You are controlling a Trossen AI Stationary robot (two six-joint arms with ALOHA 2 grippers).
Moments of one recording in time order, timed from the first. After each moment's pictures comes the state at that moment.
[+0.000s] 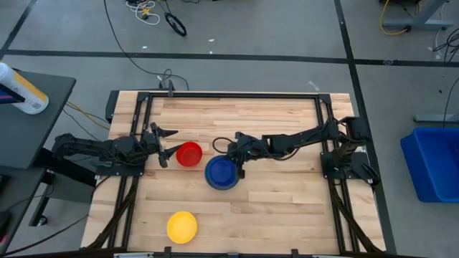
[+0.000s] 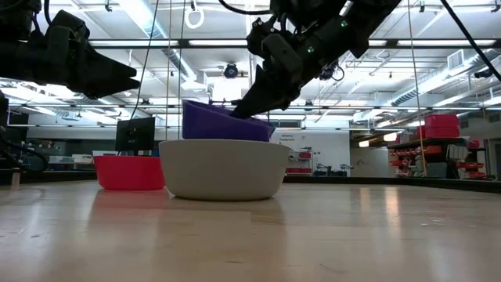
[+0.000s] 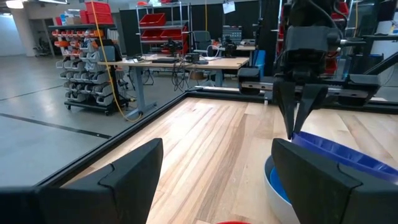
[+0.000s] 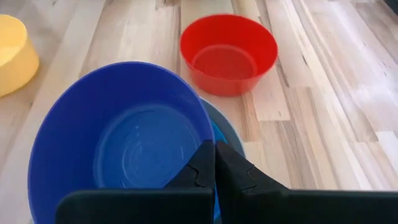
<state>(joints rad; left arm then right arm) -0.13 0.09 0.01 0.08 -0.51 0.00 0.03 1.78 1.09 0.03 0.05 0.03</state>
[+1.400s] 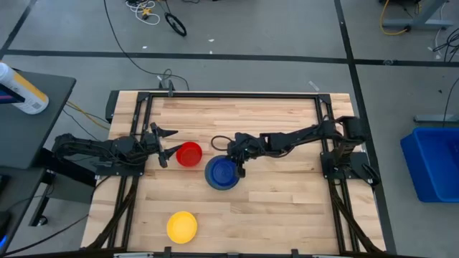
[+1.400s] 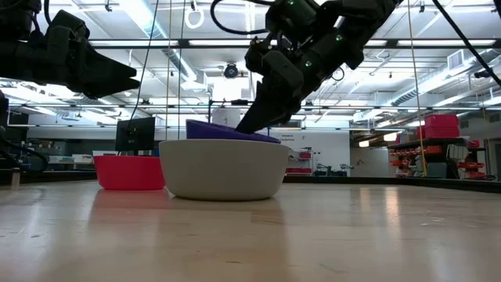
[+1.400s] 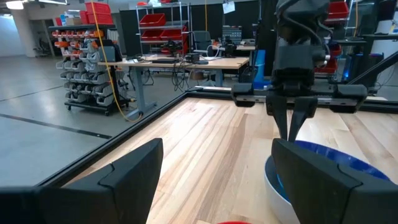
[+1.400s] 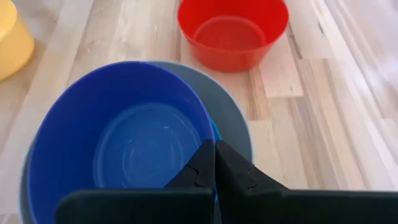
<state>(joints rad) -0.13 0.08 0.01 0.08 -0.51 0.00 0.00 1.82 1.10 0.00 -0.03 0.06</state>
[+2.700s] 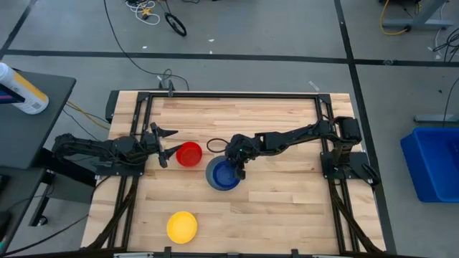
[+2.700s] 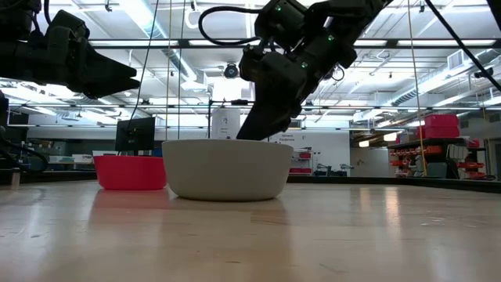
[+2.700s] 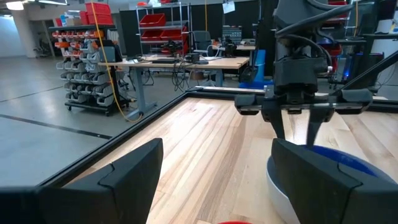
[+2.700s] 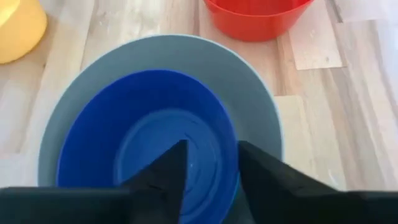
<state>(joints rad) -0.13 0.08 0.01 0.08 -0.51 0.01 0.00 1.87 1.18 -0.16 -0.12 0.09</state>
